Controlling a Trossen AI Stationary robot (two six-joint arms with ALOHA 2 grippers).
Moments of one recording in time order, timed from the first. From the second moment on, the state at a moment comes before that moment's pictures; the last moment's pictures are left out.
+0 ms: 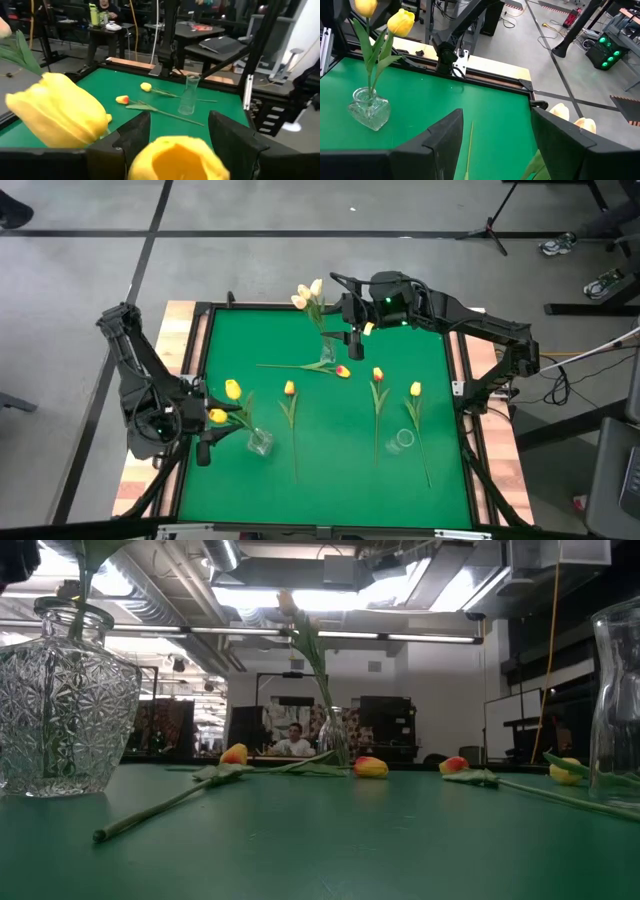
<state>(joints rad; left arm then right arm) -1.05 0.94 0.82 -0.39 -1.22 -0.62 -0.21 1.58 1.77 -0.58 -0.14 -0.35</state>
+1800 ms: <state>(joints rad) -0.89 0.42 0.82 -0.03 -1.57 0.03 -0.12 1.93 1.72 -0.68 0.16 0.00</state>
